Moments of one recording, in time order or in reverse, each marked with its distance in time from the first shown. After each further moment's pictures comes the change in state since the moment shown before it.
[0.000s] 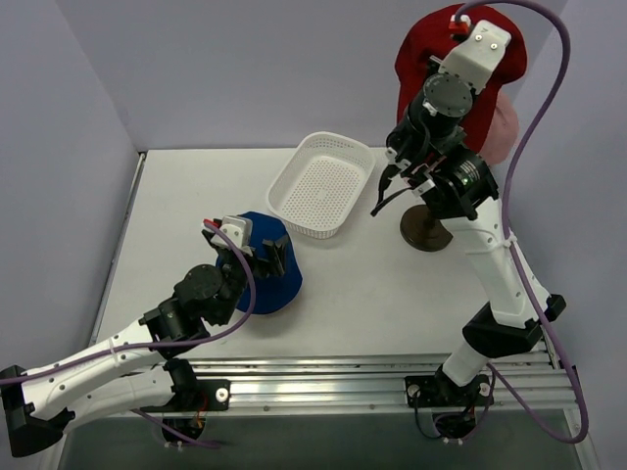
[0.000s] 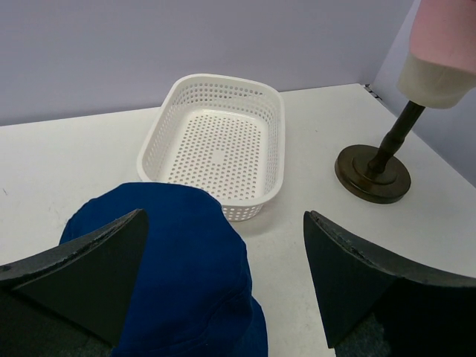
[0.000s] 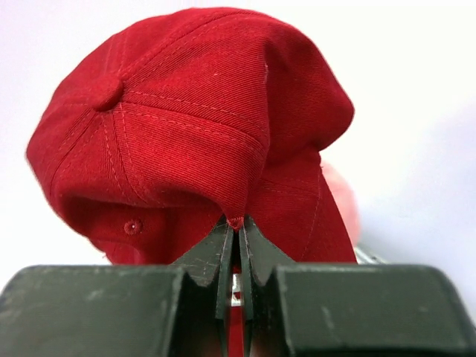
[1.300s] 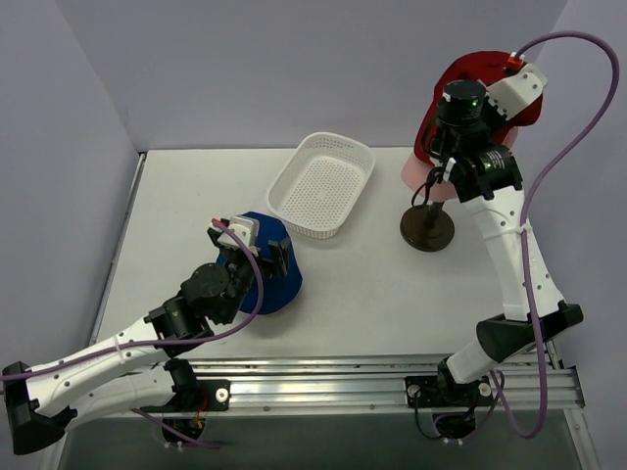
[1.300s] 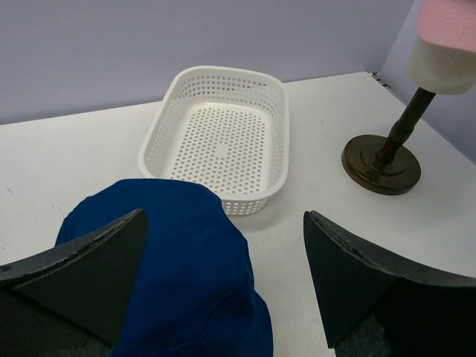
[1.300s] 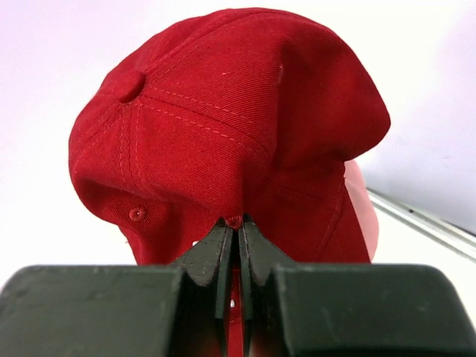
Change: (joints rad) left arm 0.000 0.029 0.000 0.000 0.000 0.014; right arm -0.401 -0.103 -0.302 -0.288 -0.294 0.672
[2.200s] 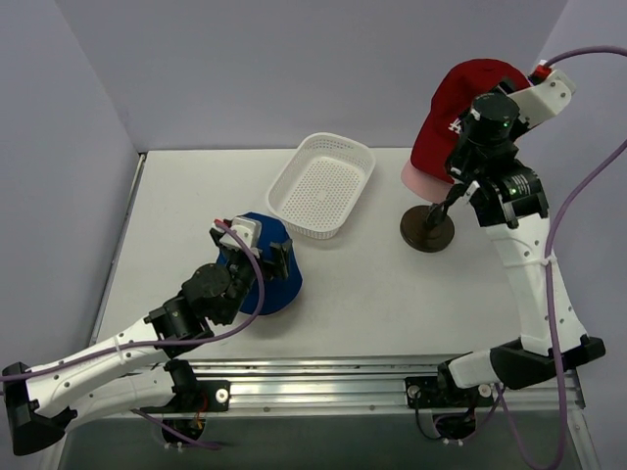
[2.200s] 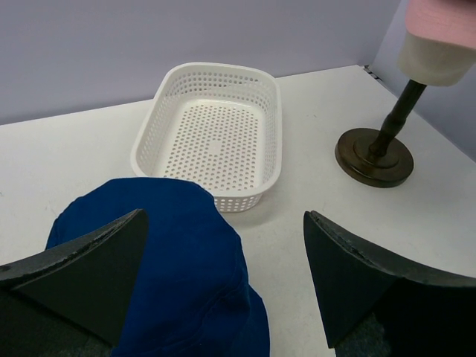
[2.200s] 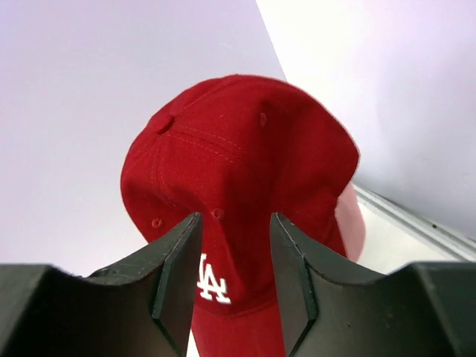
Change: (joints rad) left arm 0.000 0.004 0.001 -0.009 0.017 0.002; right arm -0.001 -0.141 -0.092 0.080 -0.086 -0.047
